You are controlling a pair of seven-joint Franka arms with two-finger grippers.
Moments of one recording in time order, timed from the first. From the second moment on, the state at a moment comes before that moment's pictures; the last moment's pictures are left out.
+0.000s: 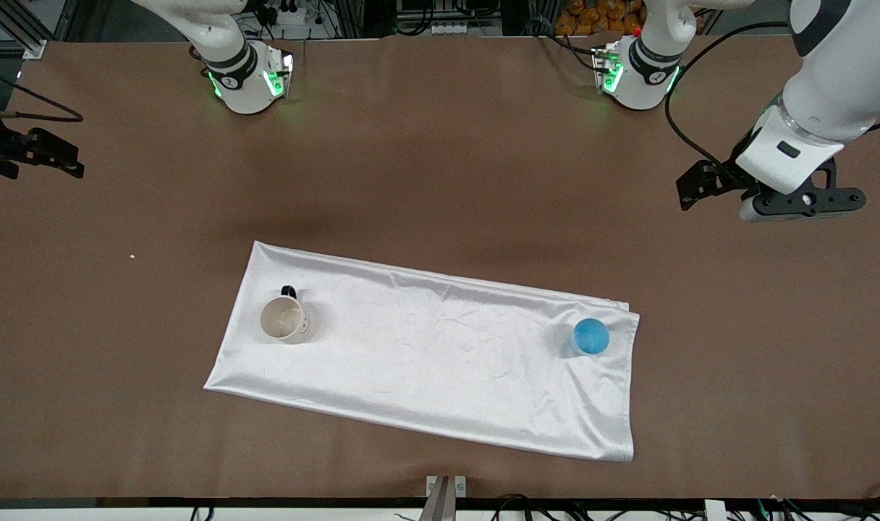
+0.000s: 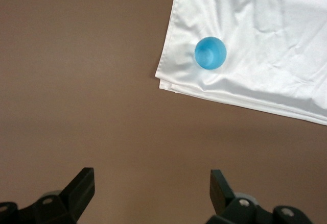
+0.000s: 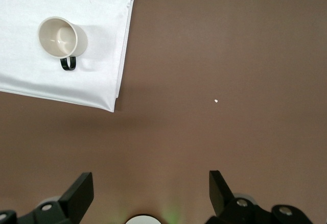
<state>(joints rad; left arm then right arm) -0.18 -0.01 -0.05 -1.69 0.01 1.70 -0.27 -0.12 -0.06 0.05 -1.63 -0.04 1.48 -0.08</state>
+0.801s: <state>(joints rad) -0.19 0.01 -0.06 -1.69 0.01 1.71 -0.27 -0.12 -0.07 0.06 -1.67 0.01 1.47 -0.08</state>
